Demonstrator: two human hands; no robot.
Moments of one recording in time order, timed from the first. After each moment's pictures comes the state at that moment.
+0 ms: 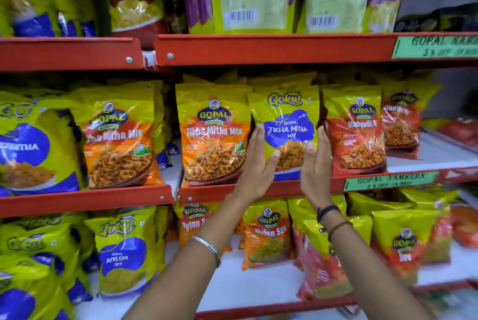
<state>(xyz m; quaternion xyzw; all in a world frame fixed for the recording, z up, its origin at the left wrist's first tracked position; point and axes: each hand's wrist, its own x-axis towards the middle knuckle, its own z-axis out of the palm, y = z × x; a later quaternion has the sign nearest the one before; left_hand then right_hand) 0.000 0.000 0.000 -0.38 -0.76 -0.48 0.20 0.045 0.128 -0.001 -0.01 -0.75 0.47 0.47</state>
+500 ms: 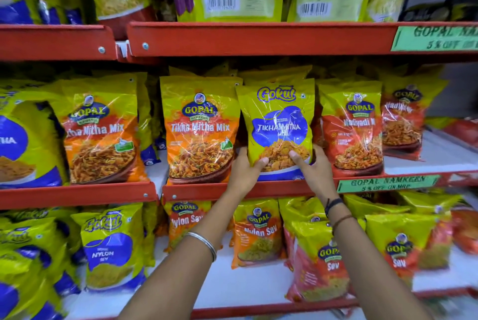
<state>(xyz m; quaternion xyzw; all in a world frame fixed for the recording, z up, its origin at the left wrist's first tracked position) -0.025 0.024 -0.013 -0.18 -0.79 -0.58 0.06 0.020 0.197 -0.019 -0.05 -0.79 0.53 0.31</state>
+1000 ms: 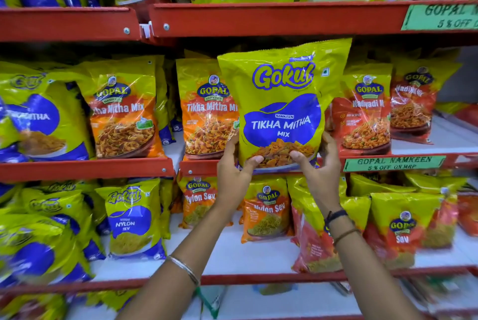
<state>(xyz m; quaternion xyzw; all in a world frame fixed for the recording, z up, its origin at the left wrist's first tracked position) 0.054 -0.031 -0.025 -0.23 -0.68 -0.67 0.20 0.088 0.141 -0.025 0.03 -0.69 0.59 0.42</state>
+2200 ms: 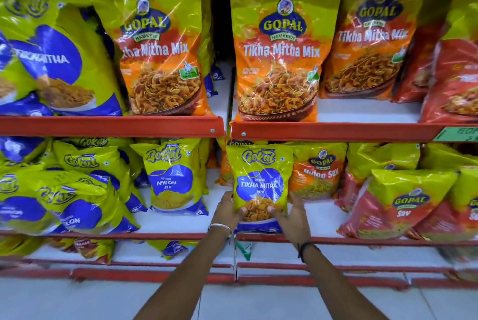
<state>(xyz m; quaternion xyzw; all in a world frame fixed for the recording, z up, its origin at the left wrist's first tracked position) 0.013 -0.187 -0.272 -0.03 -0.87 -0.49 -0.07 0.063 0.002 -0.271 -0.15 -0.85 0.51 0.05</state>
